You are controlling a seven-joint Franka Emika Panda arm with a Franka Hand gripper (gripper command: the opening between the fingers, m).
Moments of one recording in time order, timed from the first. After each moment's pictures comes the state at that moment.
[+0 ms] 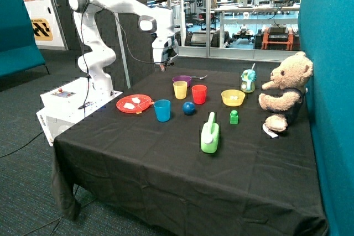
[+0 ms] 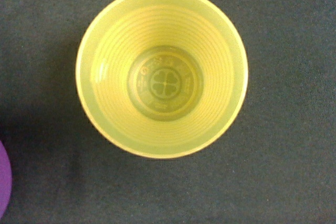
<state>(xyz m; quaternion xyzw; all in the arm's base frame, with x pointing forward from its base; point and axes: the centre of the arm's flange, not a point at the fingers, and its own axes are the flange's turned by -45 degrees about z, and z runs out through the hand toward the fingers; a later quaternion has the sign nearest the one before) 0.497 -0.002 0.447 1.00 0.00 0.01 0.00</state>
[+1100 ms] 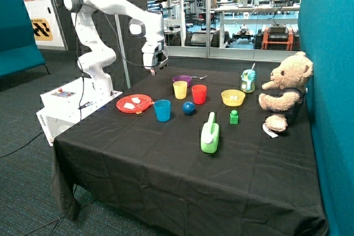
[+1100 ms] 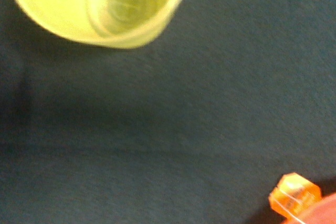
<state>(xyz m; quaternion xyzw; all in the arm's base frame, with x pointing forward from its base) 0.454 -0.042 0.430 1.00 0.04 0.00 0.00</state>
